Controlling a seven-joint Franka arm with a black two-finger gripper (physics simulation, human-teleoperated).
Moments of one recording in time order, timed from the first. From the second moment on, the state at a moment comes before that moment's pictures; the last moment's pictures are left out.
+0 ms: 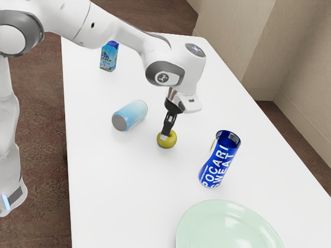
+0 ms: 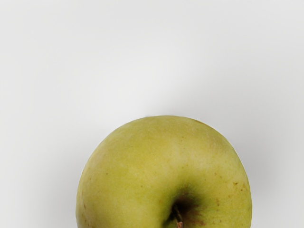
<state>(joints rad) -0.06 -0.04 0.01 -2.05 0.07 1.98 0.41</state>
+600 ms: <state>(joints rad) -0.09 -0.01 0.02 -2.08 0.04 2.05 0.43</state>
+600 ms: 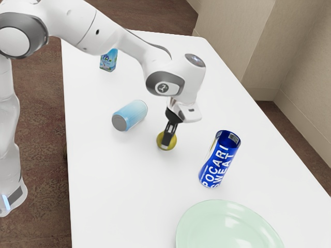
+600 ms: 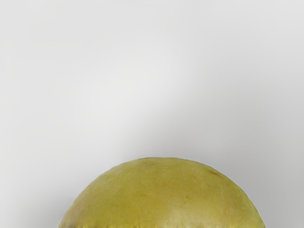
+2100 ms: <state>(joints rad) -0.04 0.36 -0.82 -1.35 0.49 1.71 0.19</state>
